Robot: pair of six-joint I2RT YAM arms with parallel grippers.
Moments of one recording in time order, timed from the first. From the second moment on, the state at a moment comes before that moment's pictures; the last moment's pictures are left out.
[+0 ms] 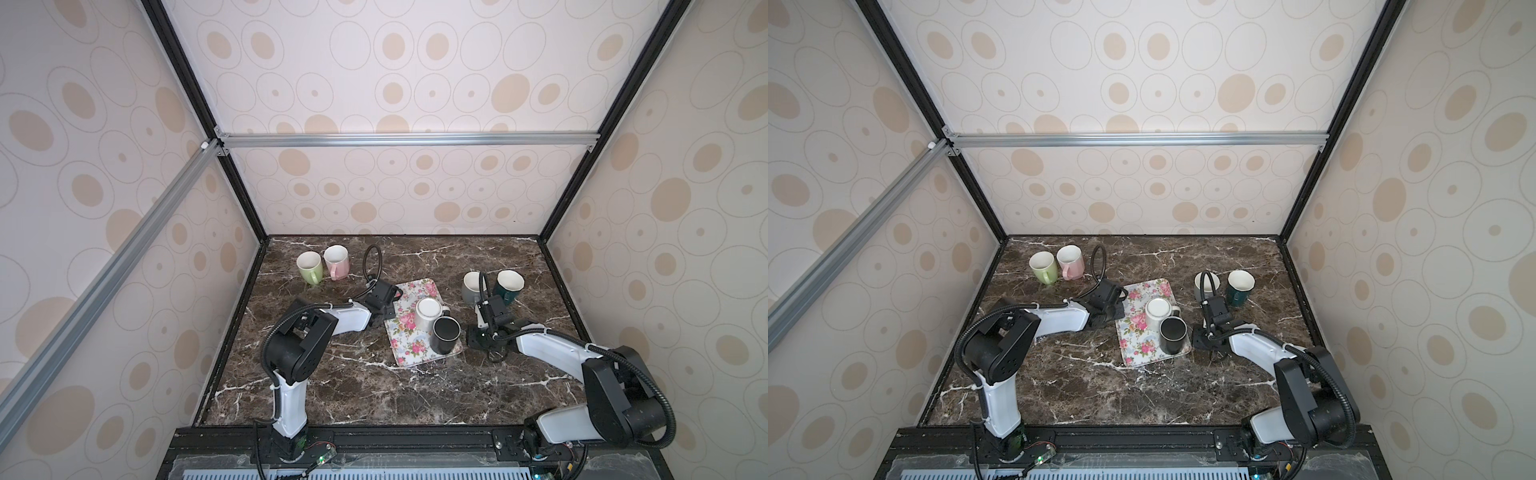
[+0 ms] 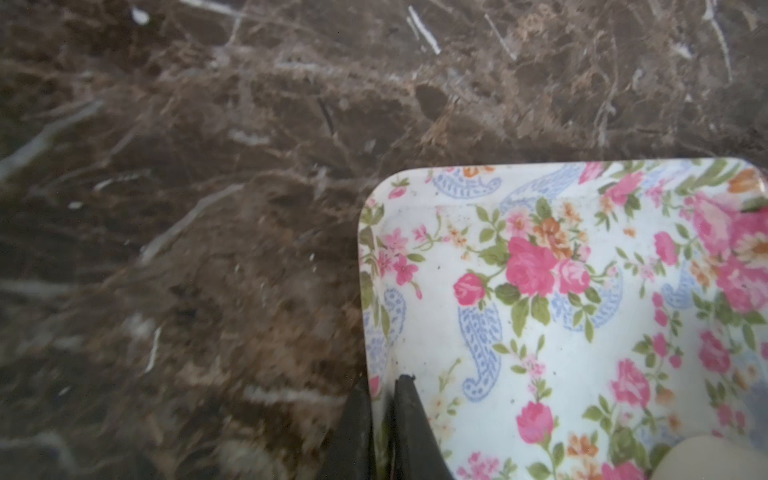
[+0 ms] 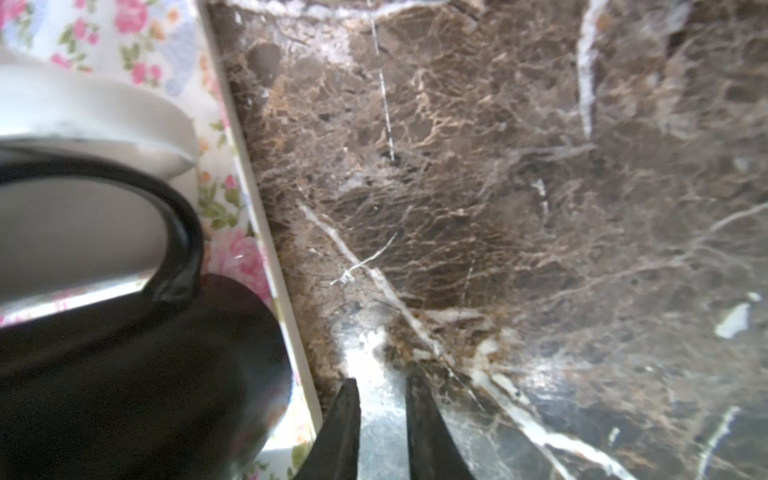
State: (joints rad) left arm -0.59 1.97 1.14 -0.08 -0.27 -0.67; right arm 0.35 1.40 0.65 -0.35 -0.09 0.50
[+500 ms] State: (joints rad) left arm -0.60 2.21 1.50 -0.11 -0.14 -0.43; right arm 0.34 1.25 0.60 -0.35 -0.15 0.52
